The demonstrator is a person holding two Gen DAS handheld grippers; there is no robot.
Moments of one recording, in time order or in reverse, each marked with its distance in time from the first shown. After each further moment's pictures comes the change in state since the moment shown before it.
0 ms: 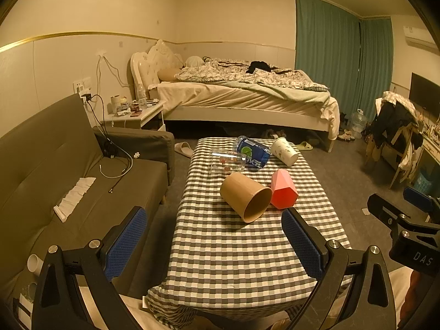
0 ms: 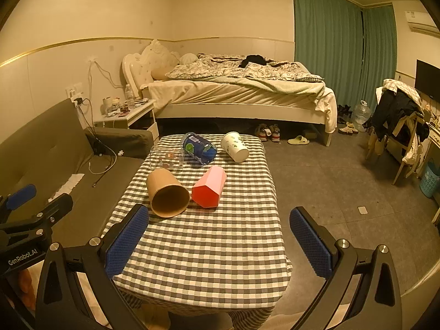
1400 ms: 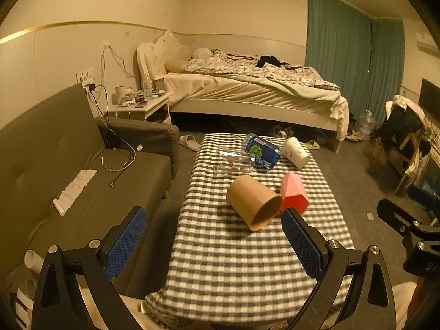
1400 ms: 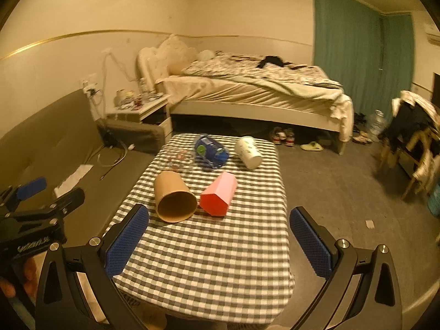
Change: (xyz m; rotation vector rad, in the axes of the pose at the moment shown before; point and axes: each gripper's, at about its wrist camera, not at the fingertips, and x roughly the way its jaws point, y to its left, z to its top) left arm 0.041 0.007 0.018 -0.052 0.047 0.027; right arm 0.034 0.003 0.022 -0.088 0.021 0.084
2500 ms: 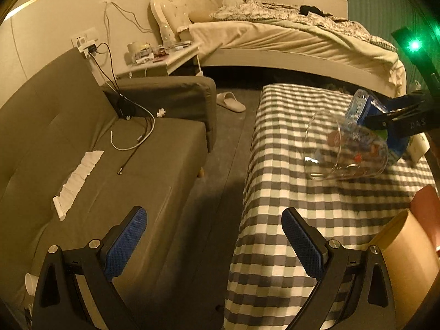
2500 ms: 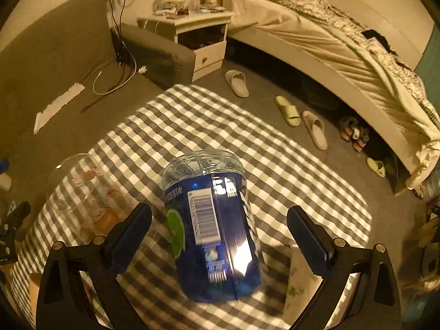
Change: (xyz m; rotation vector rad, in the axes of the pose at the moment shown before) left arm 0.266 0.063 0.026 0.022 0.250 0.214; right arm 0.438 0.021 0.127 -0.411 0.416 0.237
